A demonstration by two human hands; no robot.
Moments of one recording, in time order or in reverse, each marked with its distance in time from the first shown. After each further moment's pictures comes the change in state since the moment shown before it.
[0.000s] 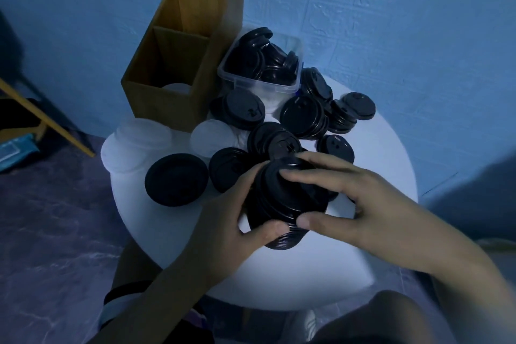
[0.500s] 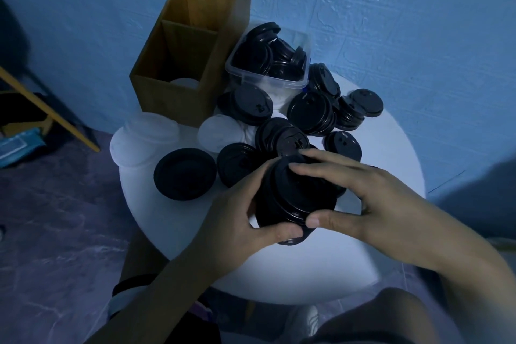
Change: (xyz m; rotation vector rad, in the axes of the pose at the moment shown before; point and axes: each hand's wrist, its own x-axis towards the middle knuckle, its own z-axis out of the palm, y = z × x) left_hand 0.003 0.003 -0.003 -0.071 -0.057 -0.055; right_hand 0.002 -0.002 0.000 -0.071 -0.059 0.029
